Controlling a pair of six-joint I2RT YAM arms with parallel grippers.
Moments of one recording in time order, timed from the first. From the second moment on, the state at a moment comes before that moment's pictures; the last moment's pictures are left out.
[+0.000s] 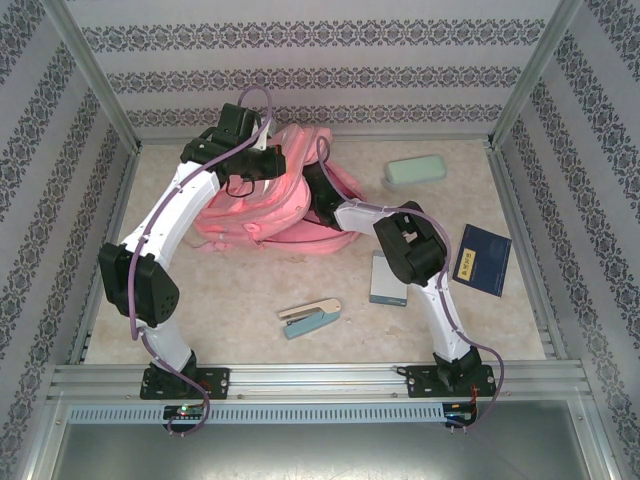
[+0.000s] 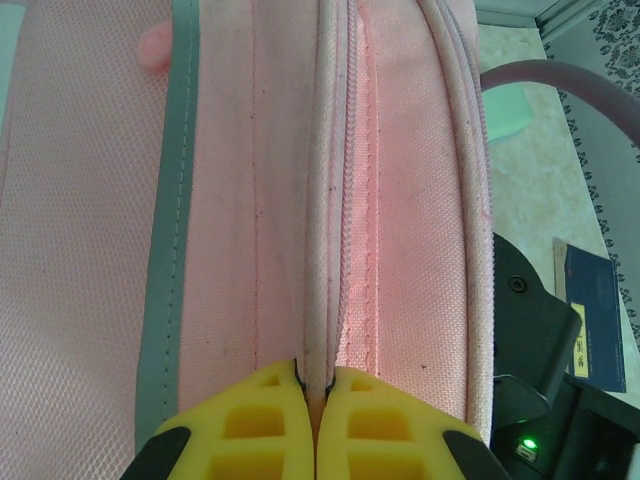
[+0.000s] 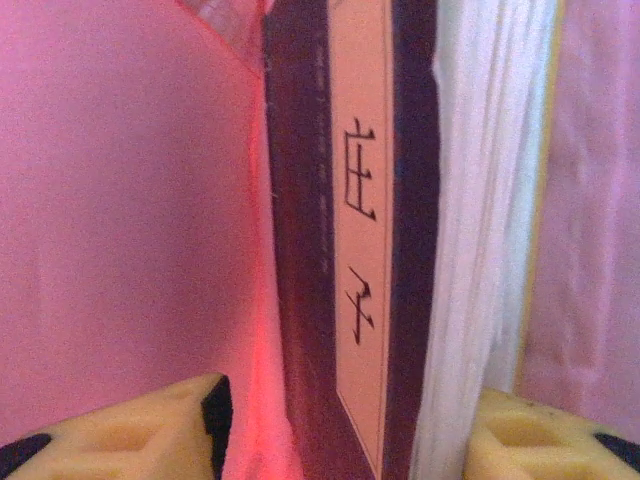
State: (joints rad) left arm -0.31 1.76 1.79 -0.82 0.29 -0.38; right arm 0.60 2.31 1.62 0.23 -0.33 1.31
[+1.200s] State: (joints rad) left arm -0.23 1.78 1.71 -0.78 0.15 -0.27; right arm 0.58 1.78 1.33 -0.10 -0.30 1.01
